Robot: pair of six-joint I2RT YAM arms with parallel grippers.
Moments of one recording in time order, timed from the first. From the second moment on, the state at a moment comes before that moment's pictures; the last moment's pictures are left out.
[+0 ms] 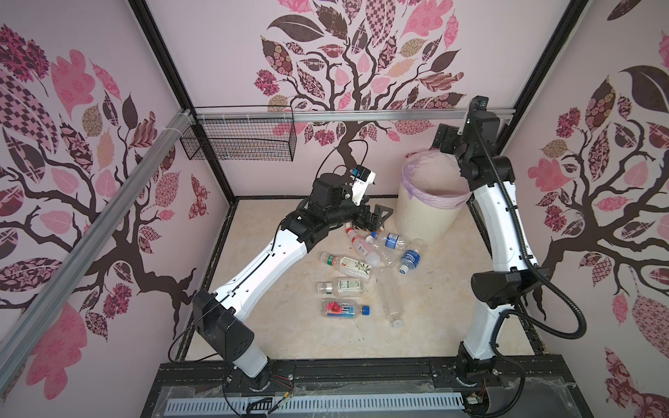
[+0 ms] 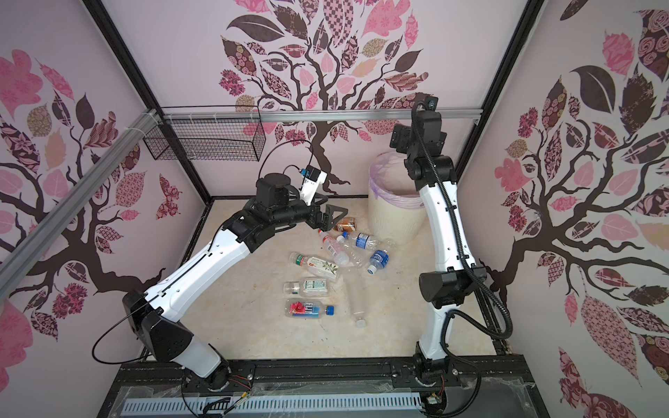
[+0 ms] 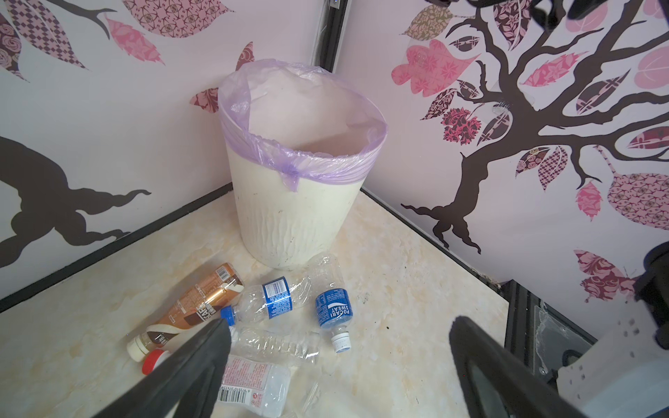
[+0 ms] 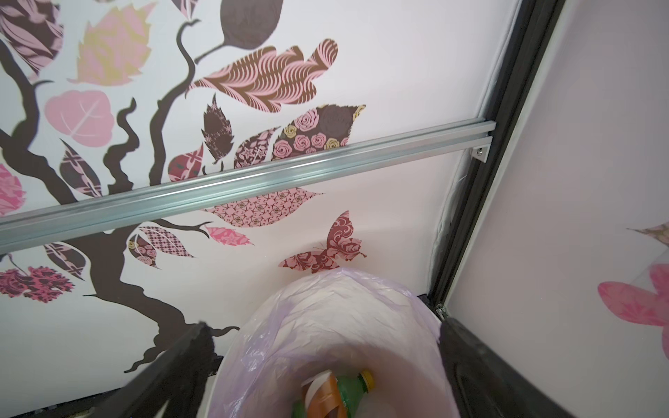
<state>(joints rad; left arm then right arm) -0.65 1.60 1.68 -0.39 0.34 -0.14 0.14 1.92 2.46 -0.68 0.35 0.15</state>
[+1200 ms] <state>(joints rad) -0.35 1.51 1.31 -0.56 0.24 -0.67 0.55 1.54 1.48 -0.43 0.28 0.20</state>
